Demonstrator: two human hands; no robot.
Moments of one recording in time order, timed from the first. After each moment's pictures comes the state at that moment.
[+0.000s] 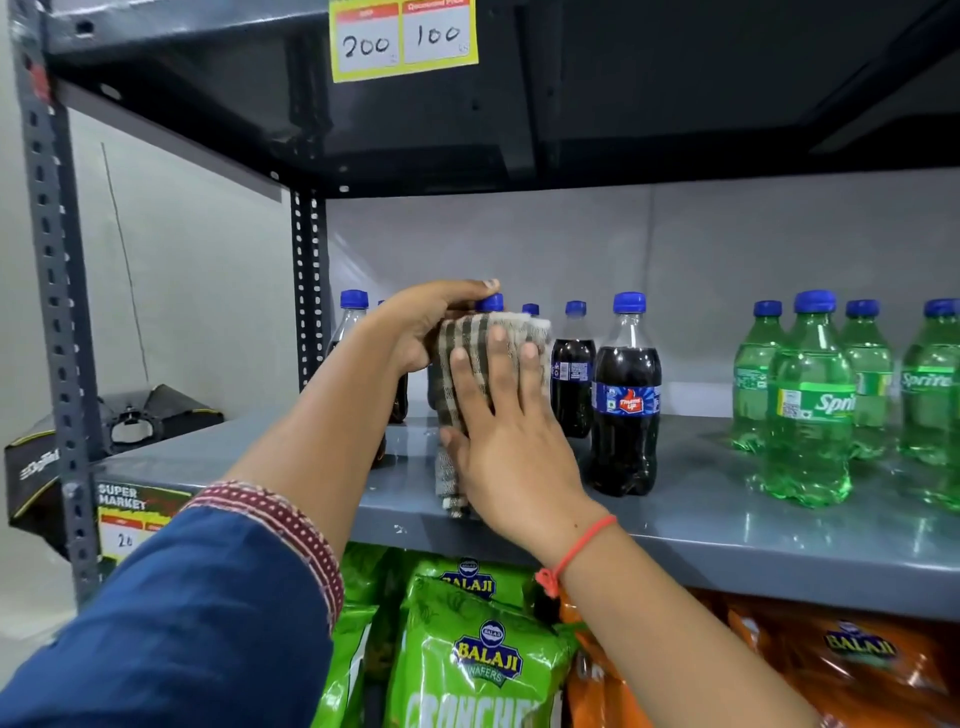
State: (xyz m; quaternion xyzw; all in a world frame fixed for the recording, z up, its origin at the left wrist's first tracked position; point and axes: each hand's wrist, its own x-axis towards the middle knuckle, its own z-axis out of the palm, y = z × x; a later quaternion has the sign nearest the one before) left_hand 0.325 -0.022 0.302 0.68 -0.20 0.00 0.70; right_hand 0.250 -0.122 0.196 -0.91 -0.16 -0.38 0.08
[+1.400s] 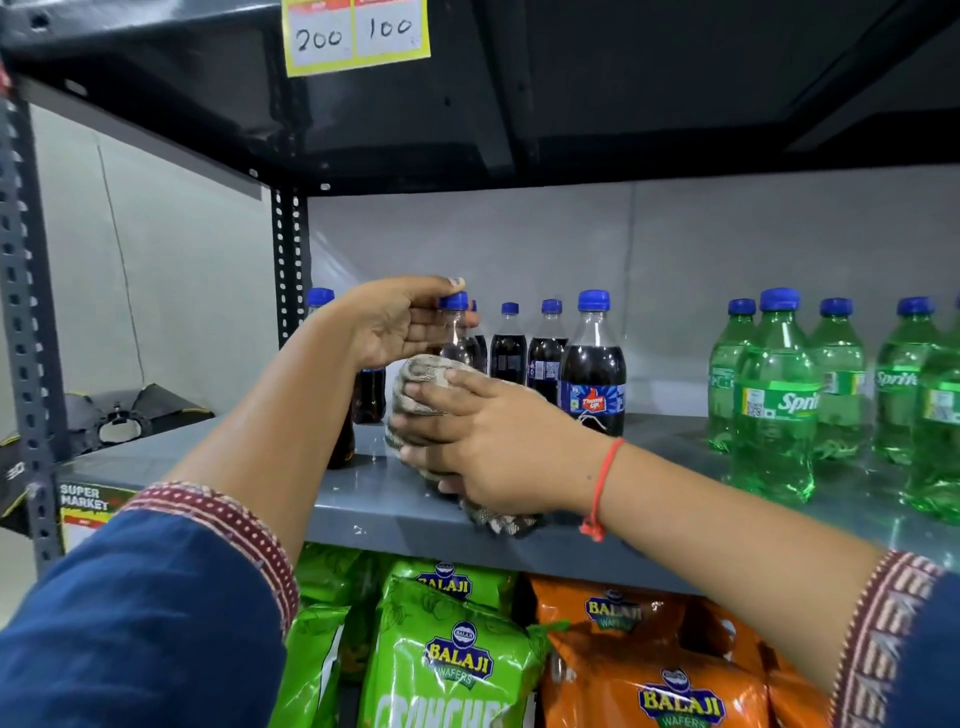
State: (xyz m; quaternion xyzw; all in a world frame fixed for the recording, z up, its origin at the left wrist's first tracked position) left_hand 0.317 -0.022 0.305 0.72 -0.21 0.01 0.66; right_hand 0.268 -0.172 0.226 -0.76 -0.42 -0.41 -0.28
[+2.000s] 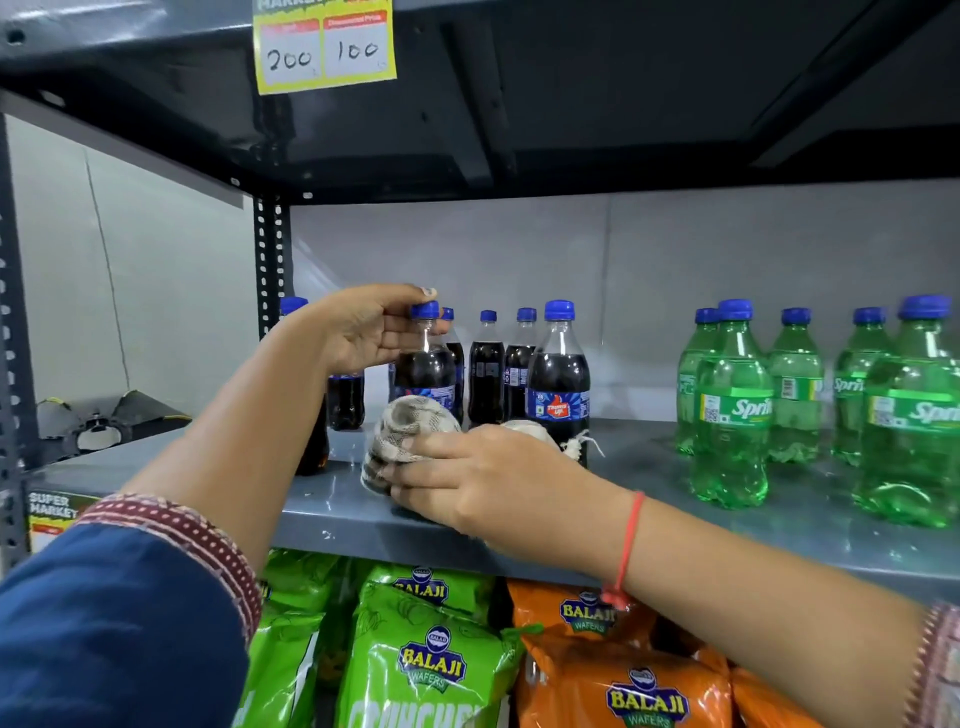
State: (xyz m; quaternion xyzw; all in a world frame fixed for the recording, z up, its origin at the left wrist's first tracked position) left_hand 0.306 -0.027 0.308 0.74 -0.19 0.02 0.65; right_hand 0.224 -0.189 0.211 -0.76 -0.49 -0.39 -0.18
